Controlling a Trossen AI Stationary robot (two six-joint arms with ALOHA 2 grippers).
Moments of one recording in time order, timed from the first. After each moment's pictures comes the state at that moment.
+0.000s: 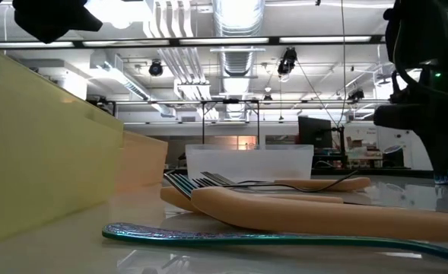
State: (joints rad) left arm -0.78 1.26 0.76 -0.18 -0.76 -0.58; right arm 0.38 1.42 0.70 -0.98 0.18 1.92
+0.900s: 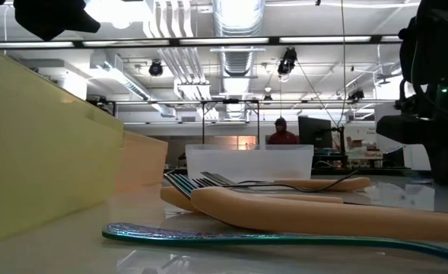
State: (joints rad) left arm -0.78 1.22 0.76 -0.25 -0.79 -0.58; right arm 0.38 1.42 0.58 -0.89 0.32 1.92
